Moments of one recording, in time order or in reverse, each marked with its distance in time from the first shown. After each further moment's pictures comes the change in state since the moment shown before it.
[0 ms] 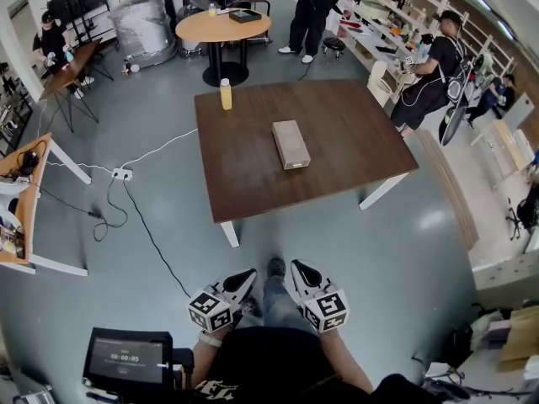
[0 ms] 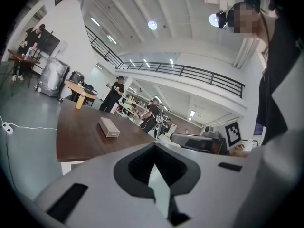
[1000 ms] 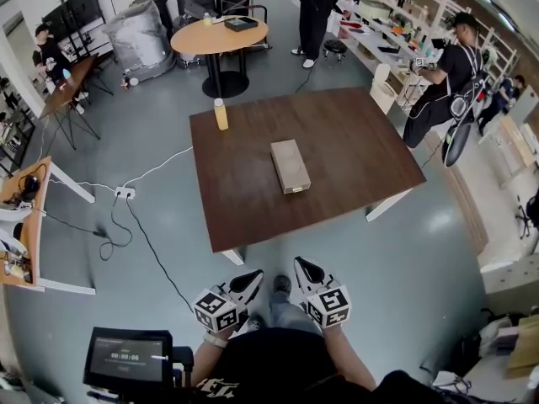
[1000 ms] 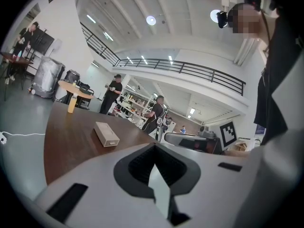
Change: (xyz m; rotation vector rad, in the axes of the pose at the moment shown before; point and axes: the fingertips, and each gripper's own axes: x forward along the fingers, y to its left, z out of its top) left arm 0.096 0.045 0.059 0.028 0.035 -0.018; right arm 0.074 -0.096 0.039 0.028 -0.017 -0.004
